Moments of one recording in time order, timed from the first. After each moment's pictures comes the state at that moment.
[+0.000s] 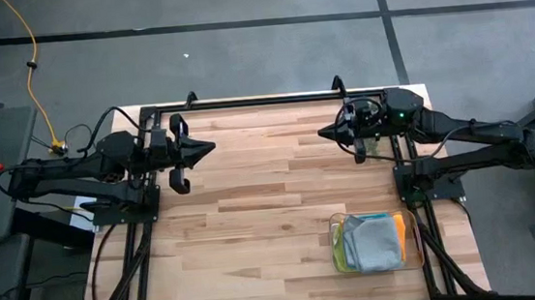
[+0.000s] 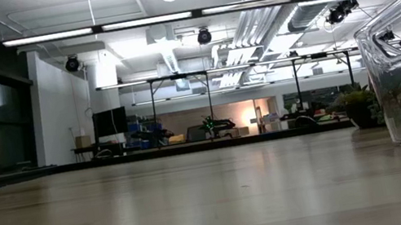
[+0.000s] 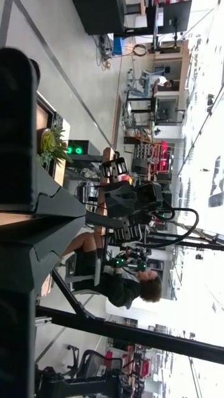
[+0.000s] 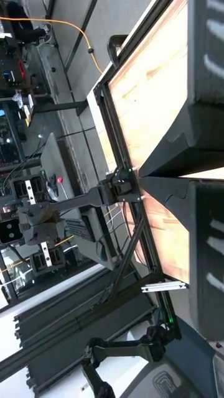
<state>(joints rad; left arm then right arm) 0.13 0.72 0.70 0.18 -0.09 -0.07 -0.27 0.88 0.81 0.00 -0.29 0.27</state>
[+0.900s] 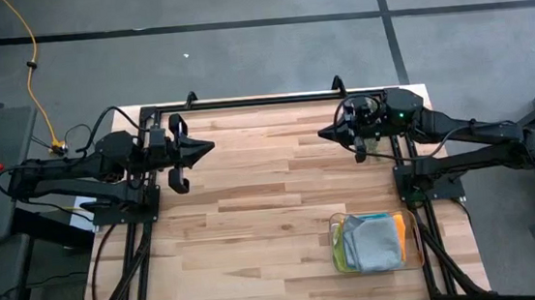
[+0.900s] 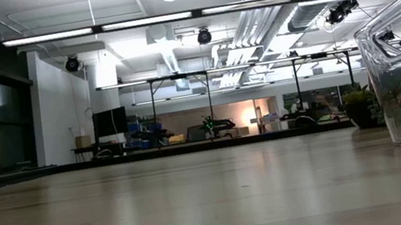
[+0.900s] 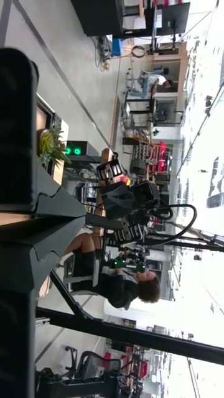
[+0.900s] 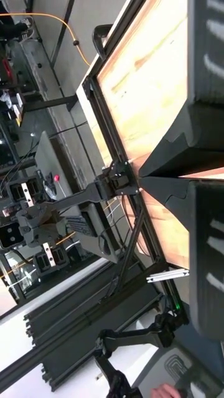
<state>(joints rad) 0.13 0.72 0.70 0.18 -0.09 -0.07 -0.27 0.88 0.81 0.00 -0.30 0.36</state>
